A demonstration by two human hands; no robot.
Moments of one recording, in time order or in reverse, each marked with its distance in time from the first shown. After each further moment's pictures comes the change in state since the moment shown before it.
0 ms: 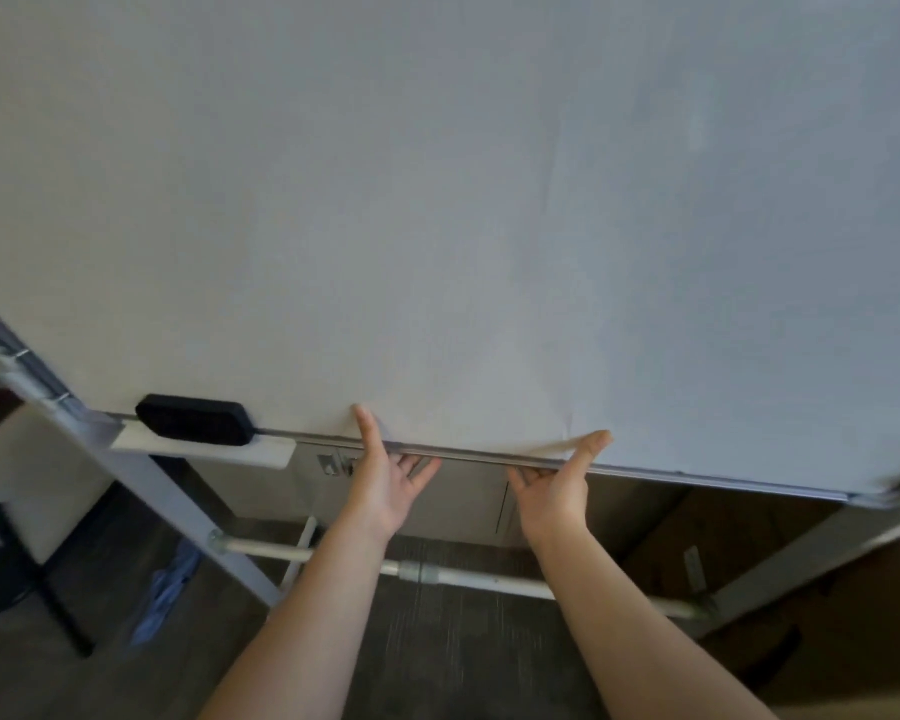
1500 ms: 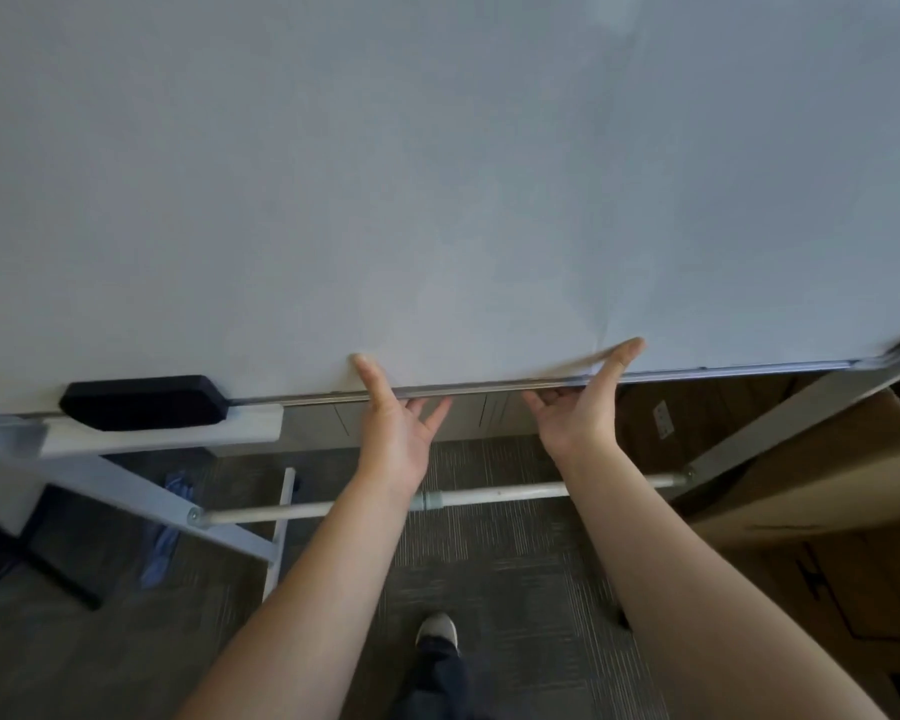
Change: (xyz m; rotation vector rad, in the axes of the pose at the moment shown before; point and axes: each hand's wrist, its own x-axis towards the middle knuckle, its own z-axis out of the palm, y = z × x) left_hand -0.059 -0.004 -0.027 -0.006 -0.031 -0.051; right_hand -0.052 0.027 -0.020 0.037 0.084 -0.099
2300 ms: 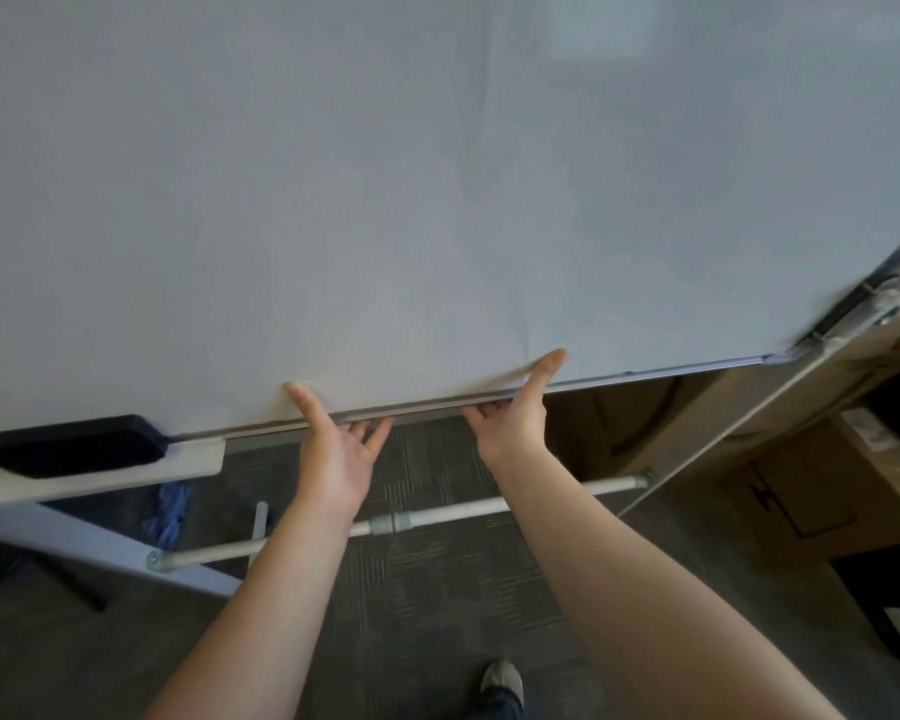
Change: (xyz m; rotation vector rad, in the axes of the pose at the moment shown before) left_hand -0.135 0.014 -0.114 0.043 0.039 -0.012; right_hand -0.153 0.080 -0.058 -0.014 0.053 0.011
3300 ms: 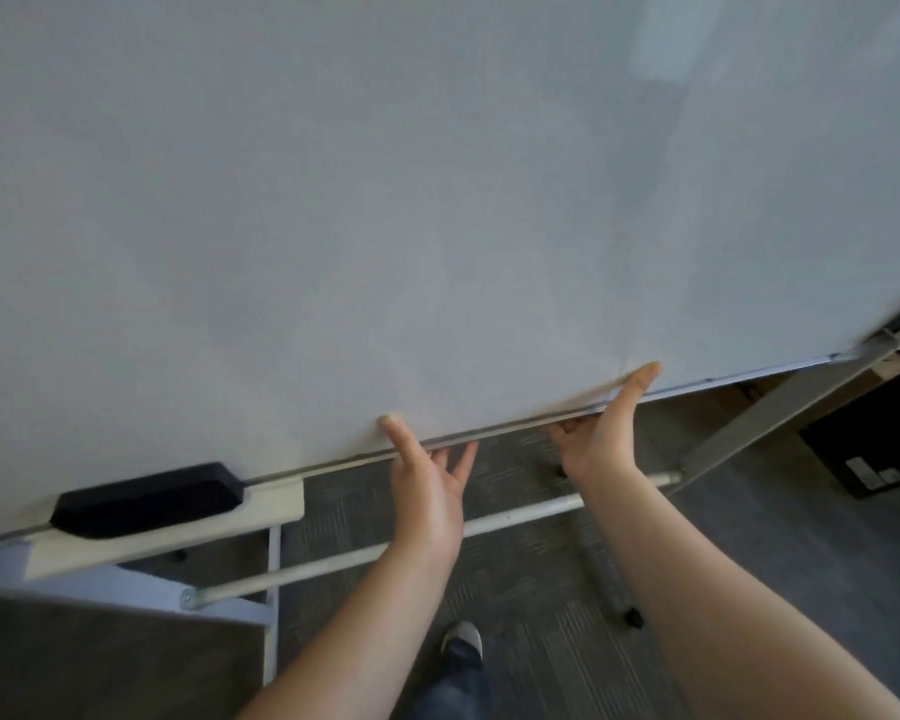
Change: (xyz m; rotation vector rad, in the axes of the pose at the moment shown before) left_hand -0.171 0.061 -0.209 -0.011 -0.086 -0.103; right_hand -0.200 0.178 -0.054 0.123 0.140 -0.179
